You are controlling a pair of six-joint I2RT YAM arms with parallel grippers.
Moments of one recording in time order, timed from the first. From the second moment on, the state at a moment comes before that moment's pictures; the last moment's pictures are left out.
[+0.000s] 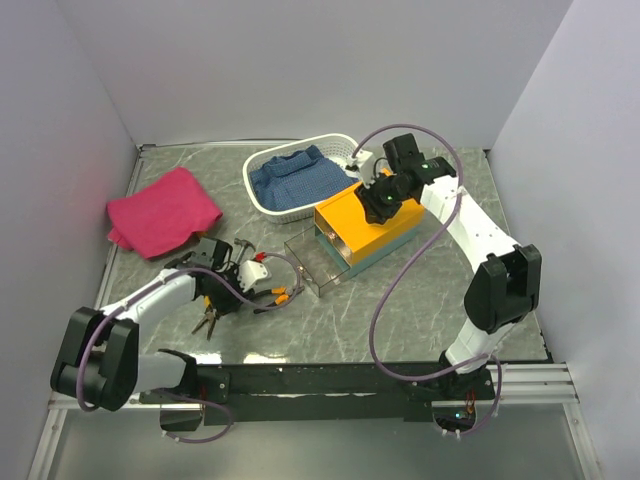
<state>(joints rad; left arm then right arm) -0.30 1.26 0.59 -0.53 0.31 0.75 0.35 1.70 1.59 -0.92 -0.33 -0.48</state>
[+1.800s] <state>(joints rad) -0.49 1.62 0.79 0.64 0.62 -0.72 0.34 1.57 1.44 -0.92 -0.15 -0.56</state>
